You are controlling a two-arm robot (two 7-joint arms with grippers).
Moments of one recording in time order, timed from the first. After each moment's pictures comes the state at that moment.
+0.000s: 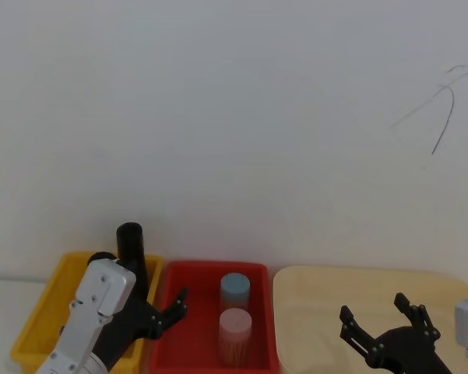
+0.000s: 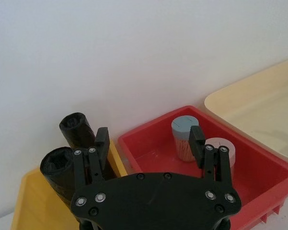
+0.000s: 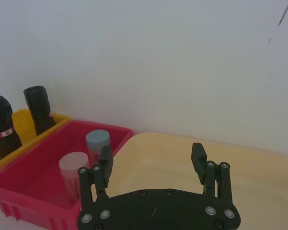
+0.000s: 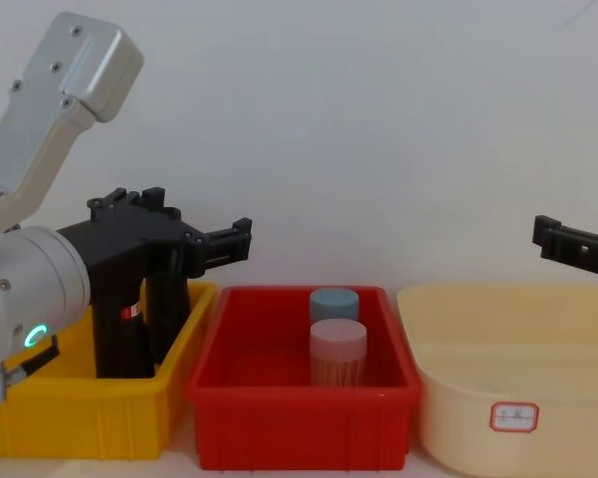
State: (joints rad) left arm -0.24 0.38 0.45 -1.63 -0.20 0.01 -0.01; right arm -0.01 0.34 -0.23 -1.77 0.29 0.03 0.07
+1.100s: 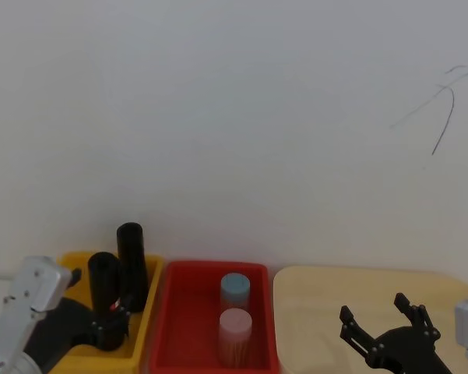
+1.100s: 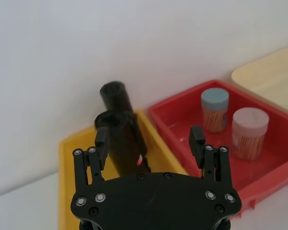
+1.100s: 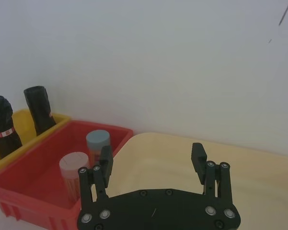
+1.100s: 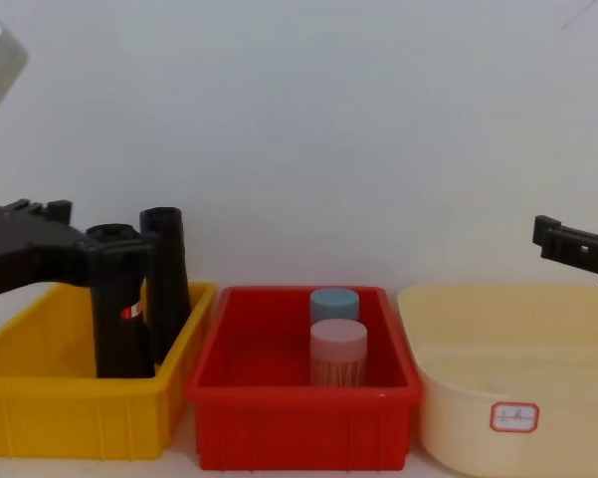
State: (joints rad) left arm -0.16 0.50 0.33 -1.70 -0.28 0.10 -0.07; right arm -0.01 0.34 -0.23 -1.77 0.29 0.03 0.07
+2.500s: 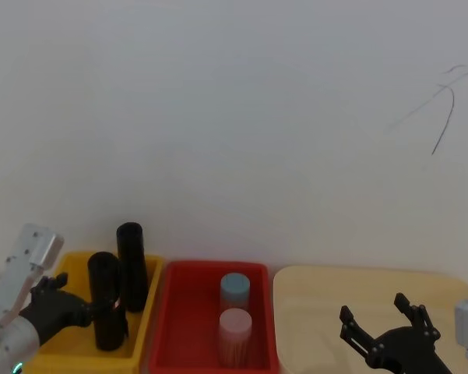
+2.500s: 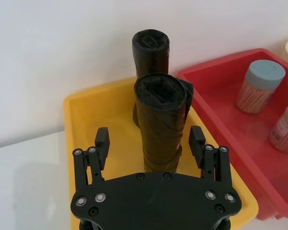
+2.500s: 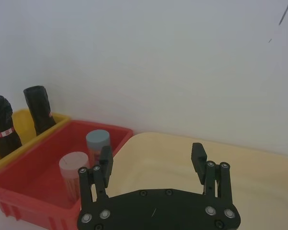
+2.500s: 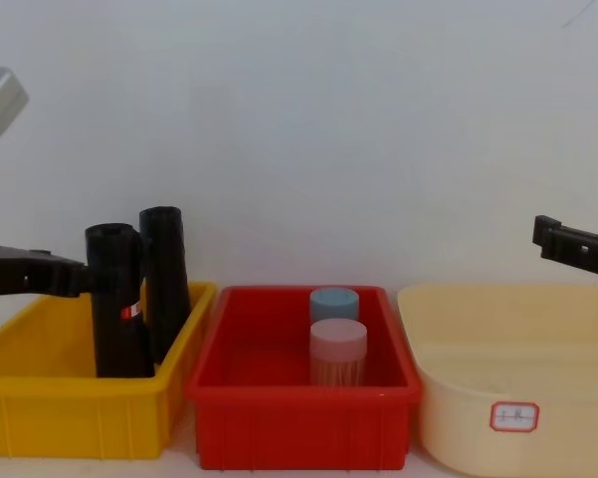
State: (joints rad) left arm -0.35 0.43 0.30 -1.49 -0.37 0.35 -0.14; right arm -0.01 0.34 -0.23 -1.77 0.29 0.03 0.07
